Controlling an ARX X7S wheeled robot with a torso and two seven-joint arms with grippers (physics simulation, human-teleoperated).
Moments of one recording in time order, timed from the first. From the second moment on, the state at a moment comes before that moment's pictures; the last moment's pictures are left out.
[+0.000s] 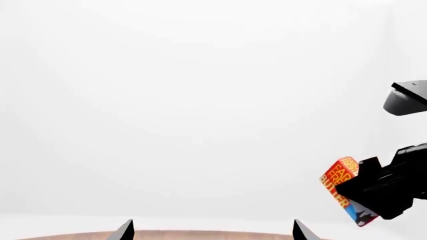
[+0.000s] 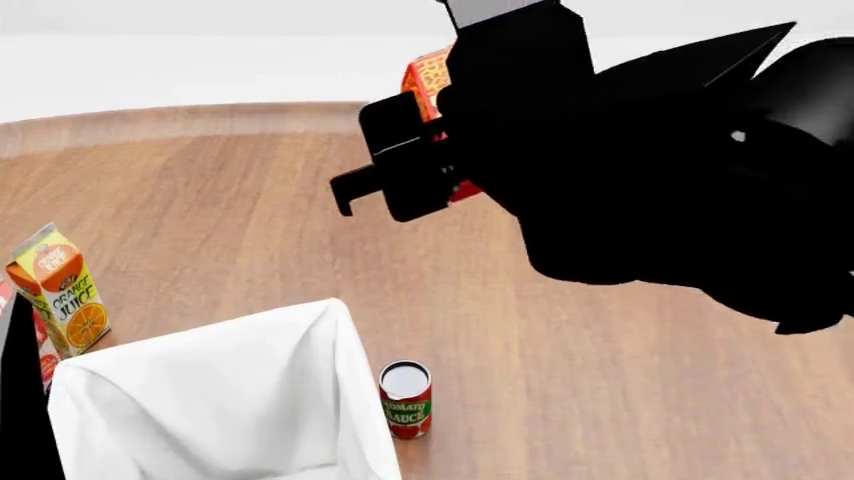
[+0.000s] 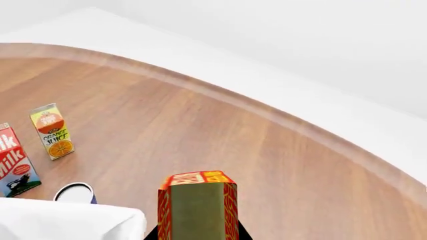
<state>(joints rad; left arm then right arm) -0.71 -1.12 1.08 1.03 -0.81 0.05 -1.25 2.07 0.56 -1.84 0.08 2.04 0.47 0.58</state>
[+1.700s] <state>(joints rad) -0.76 -1.18 1.14 1.00 -0.82 0.17 -1.25 1.70 0.00 -1.64 0.73 1.96 0.68 0.35</state>
